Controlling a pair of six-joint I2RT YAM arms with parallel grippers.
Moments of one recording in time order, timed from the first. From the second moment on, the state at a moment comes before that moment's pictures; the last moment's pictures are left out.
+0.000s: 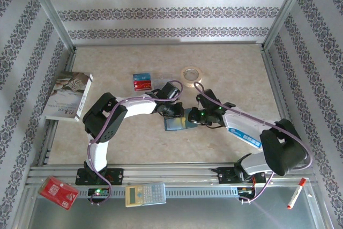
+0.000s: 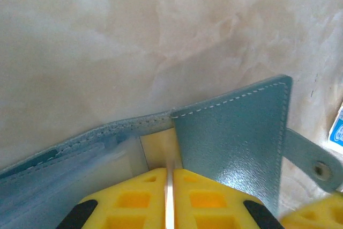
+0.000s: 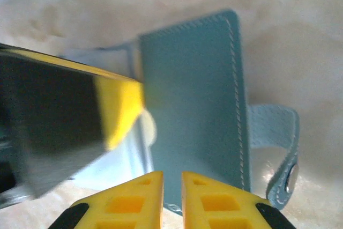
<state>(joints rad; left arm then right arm) -0.71 1.97 1.20 -0.26 0.37 -0.79 0.54 1.42 0.70 -0.35 -0.26 0.73</state>
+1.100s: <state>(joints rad) -0.70 1.76 1.02 -0.35 0.21 -0.94 0.53 1.52 0.68 -0.28 -0.26 0.76</state>
